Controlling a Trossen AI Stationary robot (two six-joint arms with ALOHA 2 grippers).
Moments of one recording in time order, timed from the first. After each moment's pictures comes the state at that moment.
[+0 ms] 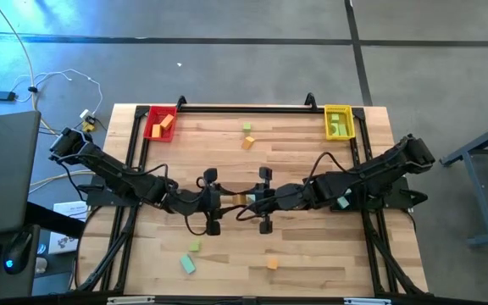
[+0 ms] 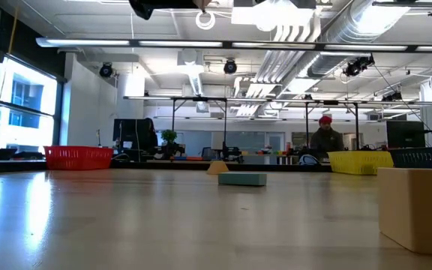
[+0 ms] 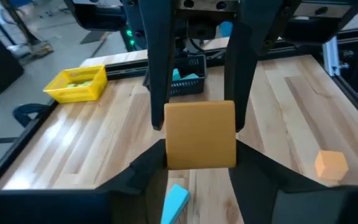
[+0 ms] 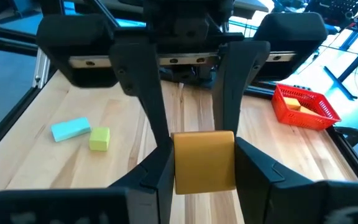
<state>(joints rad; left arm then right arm) -0.29 1.39 0.90 0.08 -0.55 -0.02 0.34 1.59 1.22 -0.03 0.37 -0.07</state>
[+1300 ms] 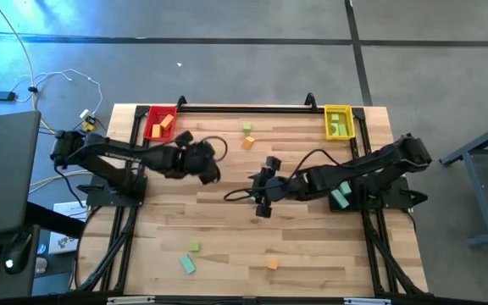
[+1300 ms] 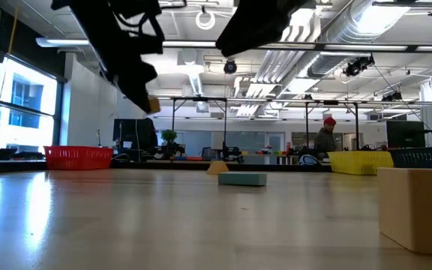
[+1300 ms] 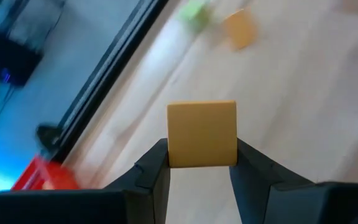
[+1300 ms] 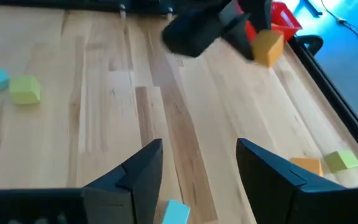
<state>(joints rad) 0.12 1.39 0.90 -0.65 -0.72 -0.33 0.25 1.62 1.21 -0.27 0.45 0.13</state>
